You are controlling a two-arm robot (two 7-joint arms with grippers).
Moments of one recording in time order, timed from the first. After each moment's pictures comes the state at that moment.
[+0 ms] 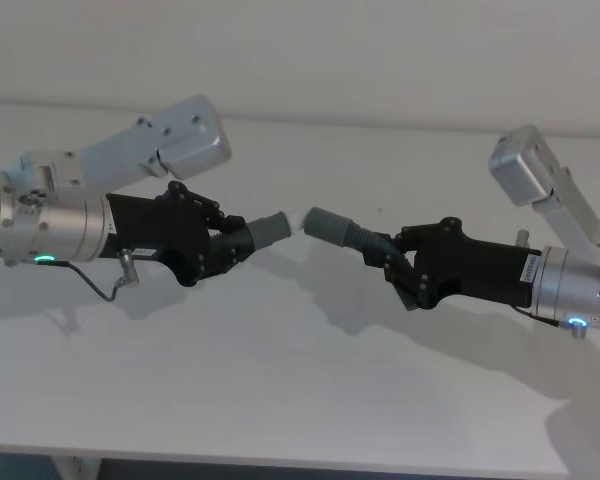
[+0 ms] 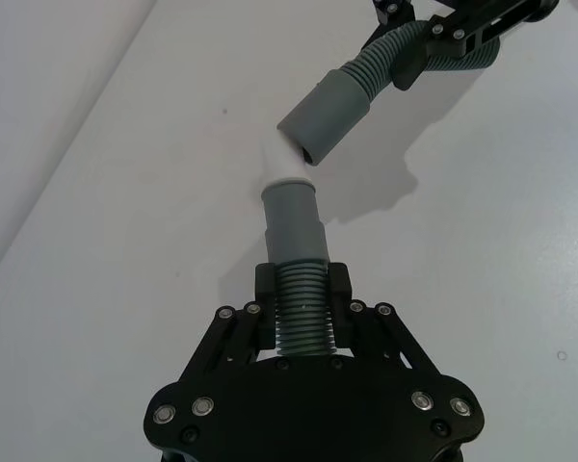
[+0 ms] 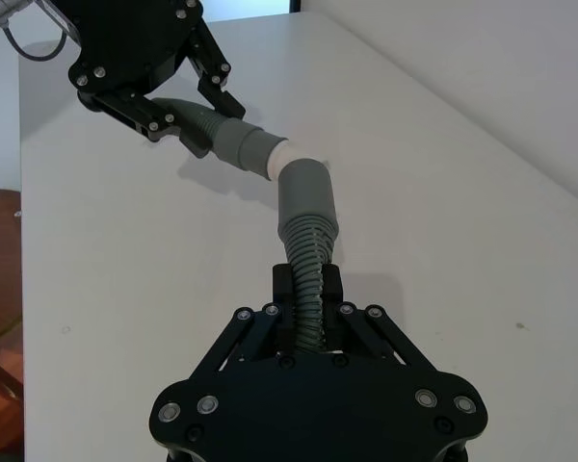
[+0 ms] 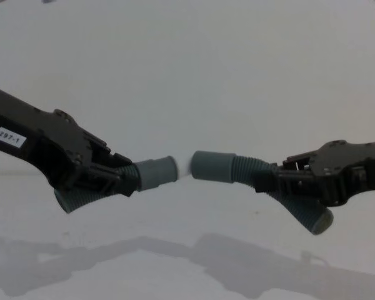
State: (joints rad) left arm -0.51 0.84 0.60 -1.91 -0.35 0.53 -0.68; right arm 0.36 0.62 -0.49 -1.67 0.45 0.28 0.76
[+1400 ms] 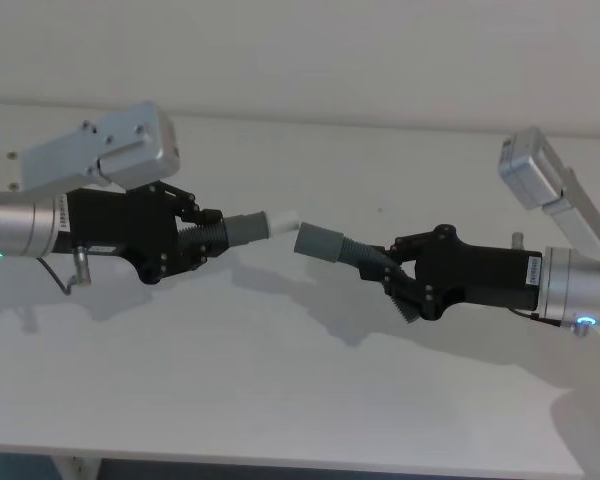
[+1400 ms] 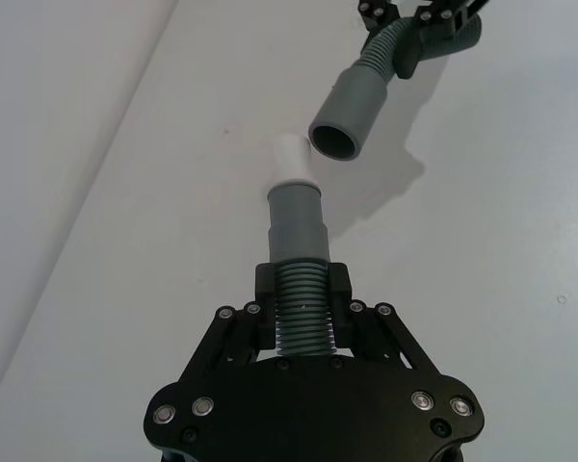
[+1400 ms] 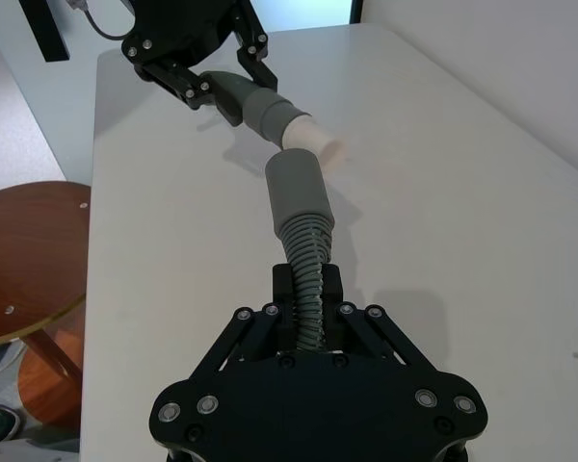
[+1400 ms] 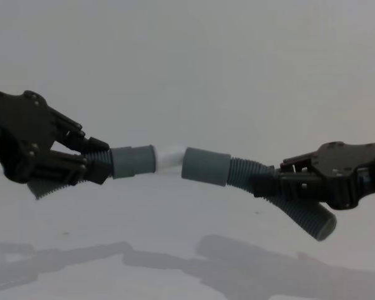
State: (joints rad) left arm -0.47 0.94 0.55 -1.90 -0.35 0.31 -0.76; right arm 0.41 0.65 -0.54 -1.62 0.52 0.23 0.88
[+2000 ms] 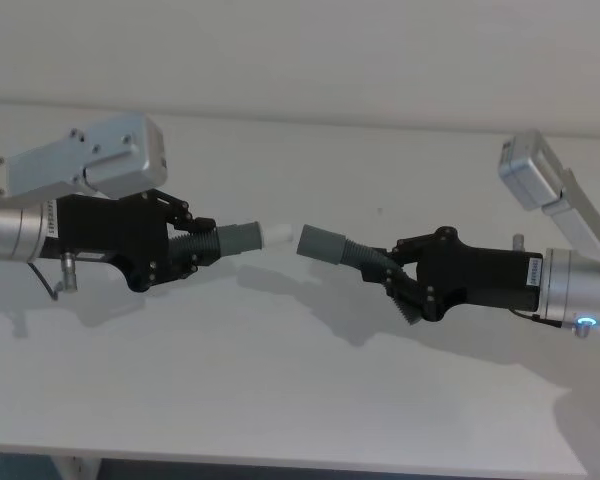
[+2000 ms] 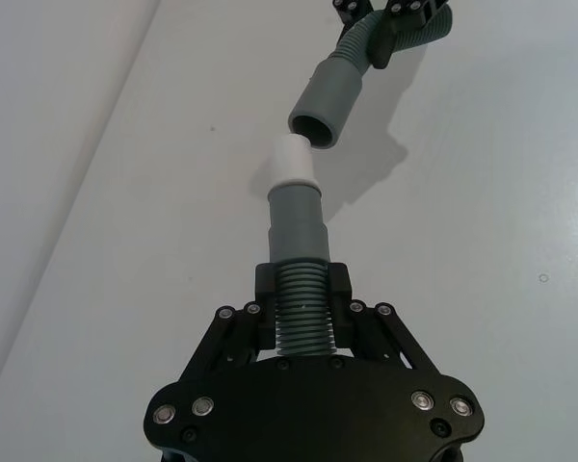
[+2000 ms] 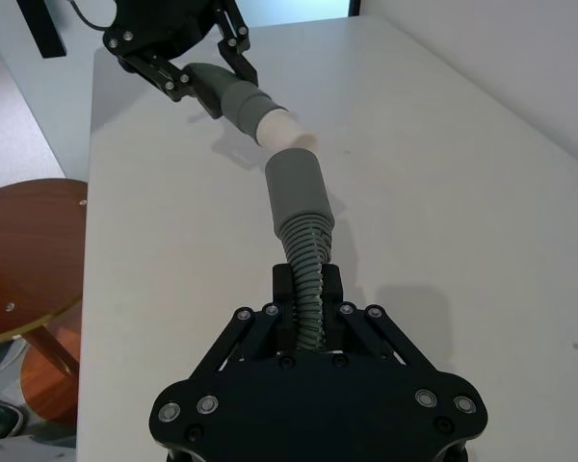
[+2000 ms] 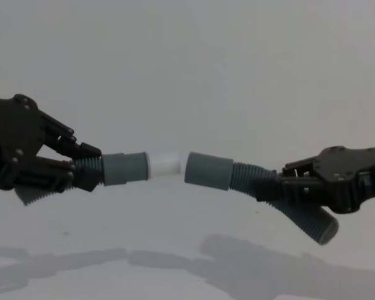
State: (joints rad) left arm -0.46 0.97 0.55 -1.90 -0.35 0.27 -0.79; right arm 0.42 0.66 -0.55 -1.60 0.53 0.23 0.88
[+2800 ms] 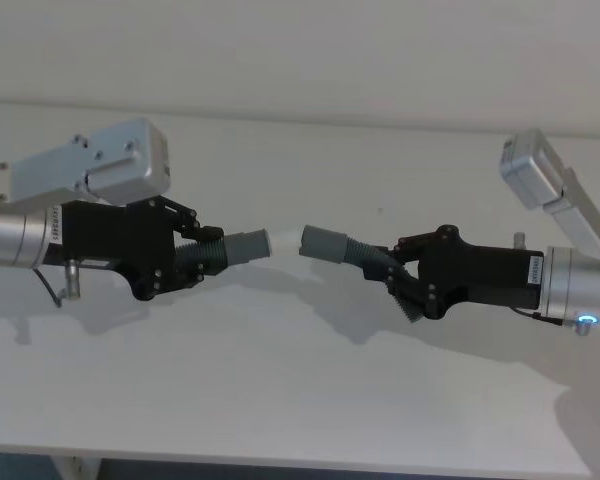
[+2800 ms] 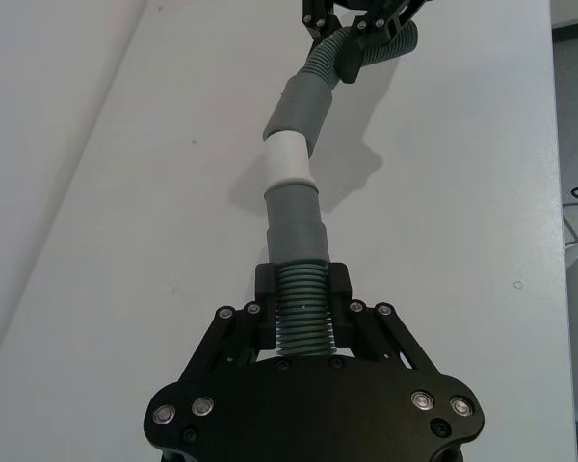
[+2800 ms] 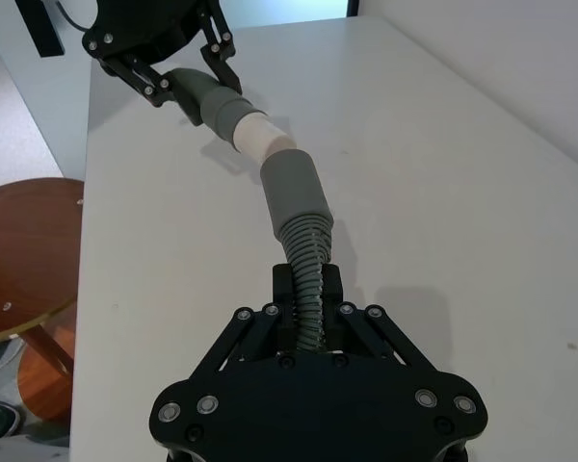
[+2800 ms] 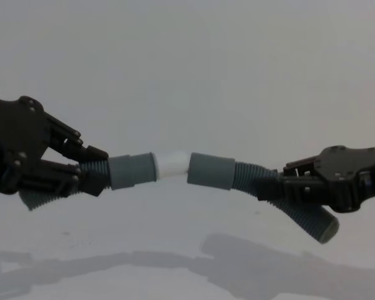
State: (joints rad) left arm -0.47 0.97 0.56 -1.91 -0.37 0.26 -0.81; right arm 0.44 0.67 -0.57 -1.59 0.54 0.21 0.87
